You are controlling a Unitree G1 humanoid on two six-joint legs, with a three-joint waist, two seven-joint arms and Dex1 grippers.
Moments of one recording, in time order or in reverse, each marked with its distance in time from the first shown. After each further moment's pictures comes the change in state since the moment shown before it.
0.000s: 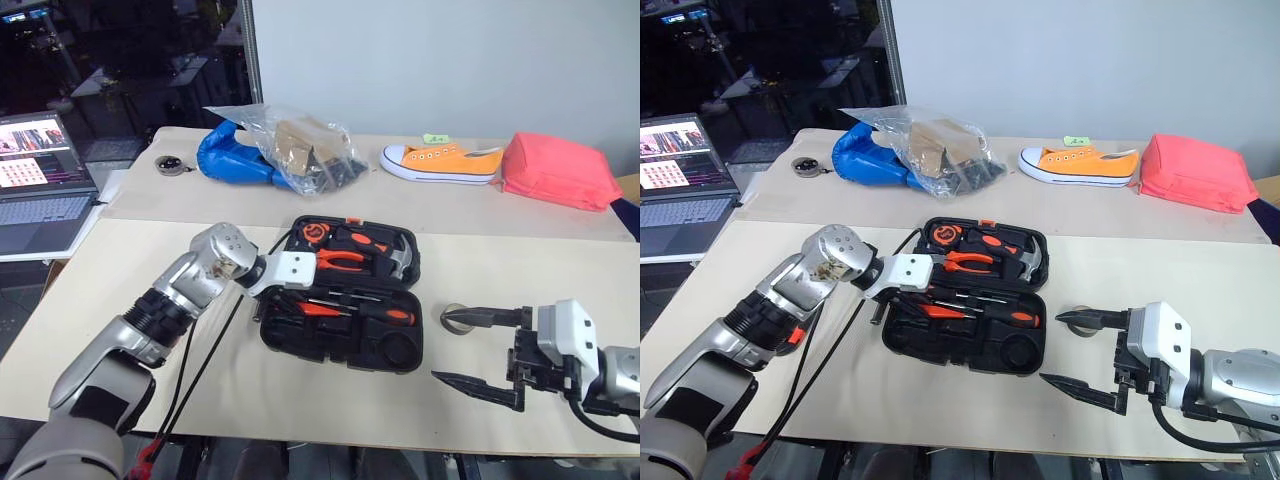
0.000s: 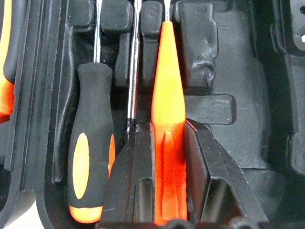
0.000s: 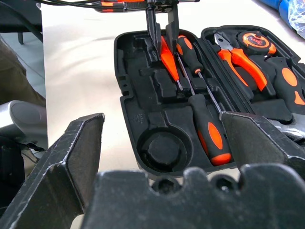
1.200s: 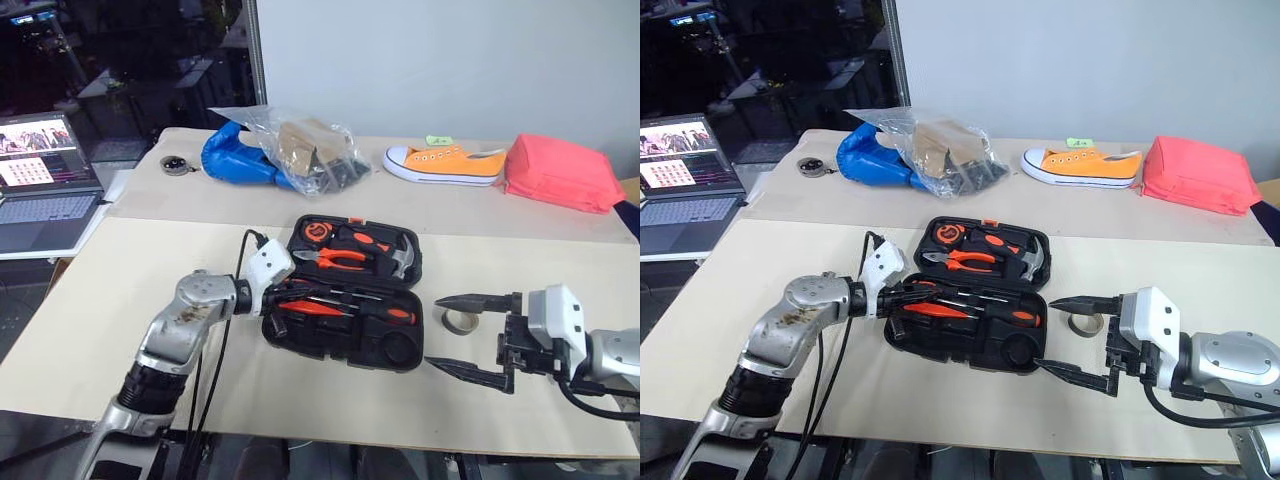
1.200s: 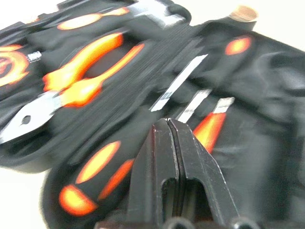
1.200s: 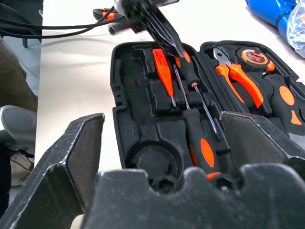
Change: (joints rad) left arm 0.438 -0.195 0.414 -0.289 -0.174 0.204 0.527; right arm -0.115 0.000 0.079 0.063 -0.013 -0.022 0.001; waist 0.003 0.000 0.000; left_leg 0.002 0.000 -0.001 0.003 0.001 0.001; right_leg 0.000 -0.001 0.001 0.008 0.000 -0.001
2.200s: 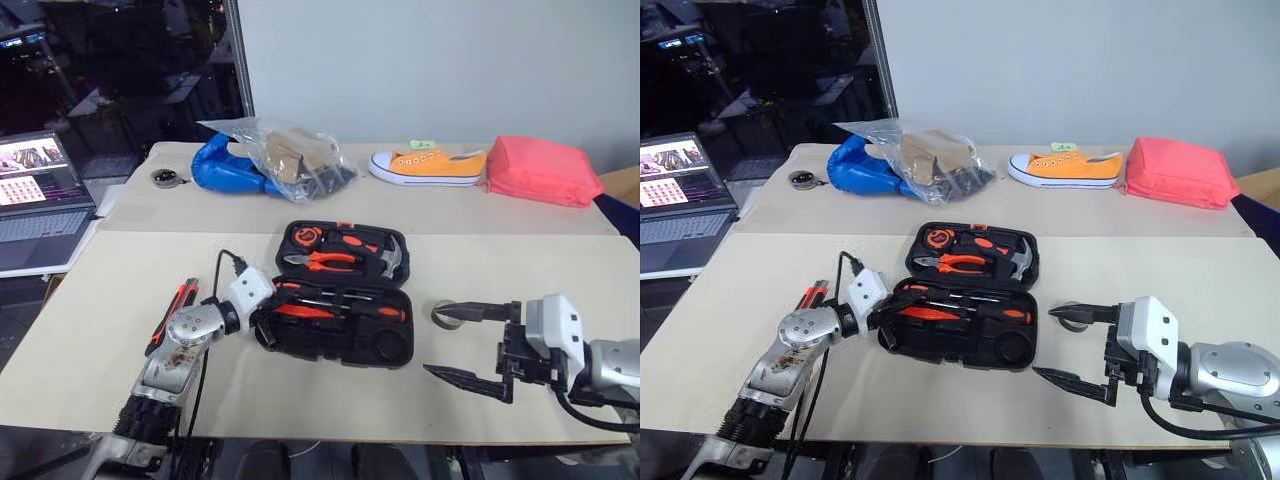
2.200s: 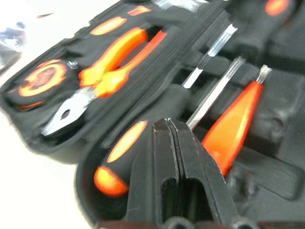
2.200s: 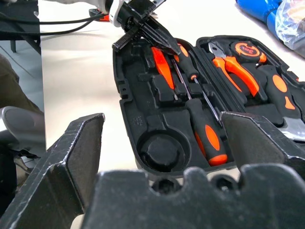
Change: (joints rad) left arm 0.170 0.000 0.110 0.127 -0.065 -0.399 0.134; right arm 0.042 0.004 0.002 -0.031 0.000 -0.003 -0.024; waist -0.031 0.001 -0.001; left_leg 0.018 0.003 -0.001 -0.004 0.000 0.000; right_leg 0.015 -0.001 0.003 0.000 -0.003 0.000
